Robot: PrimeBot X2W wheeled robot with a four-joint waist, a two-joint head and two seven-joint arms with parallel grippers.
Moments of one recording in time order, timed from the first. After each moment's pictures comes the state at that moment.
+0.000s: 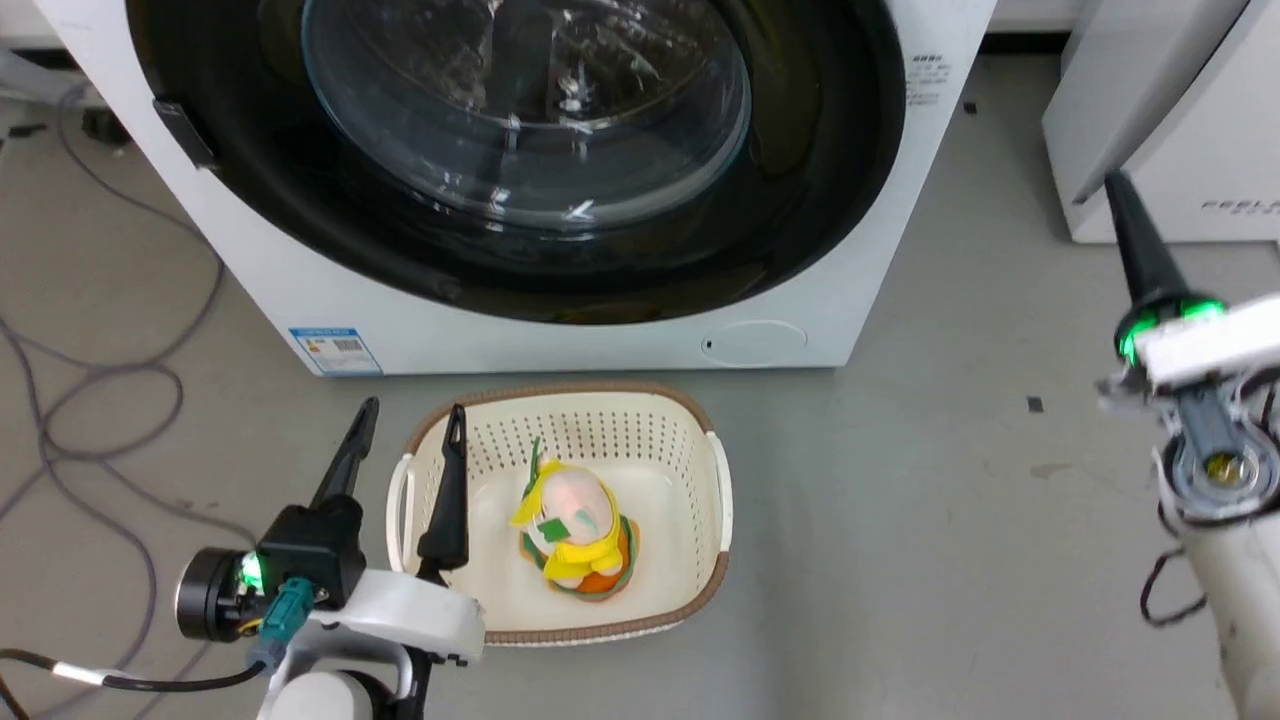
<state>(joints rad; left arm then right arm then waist) -0.10 0.05 -0.05 0.02 -0.05 -0.03 -0.14 -0.57 -0.33 0.19 0.39 1.31 0.13 -0.09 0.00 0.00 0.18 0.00</state>
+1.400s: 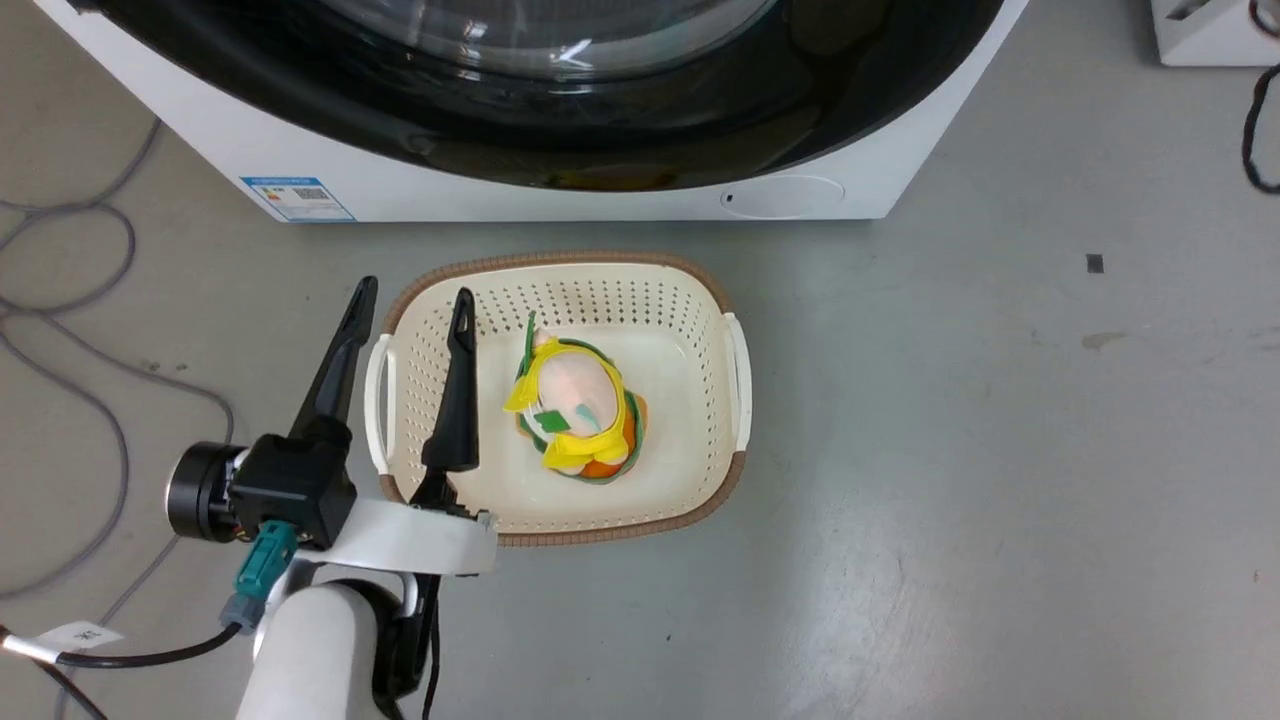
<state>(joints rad) -0.24 0.05 -0.08 -0.02 -0.07 -0.05 -0.22 -1.65 -0.32 1.08 1.12 1.89 0.13 0.26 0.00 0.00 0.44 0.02</state>
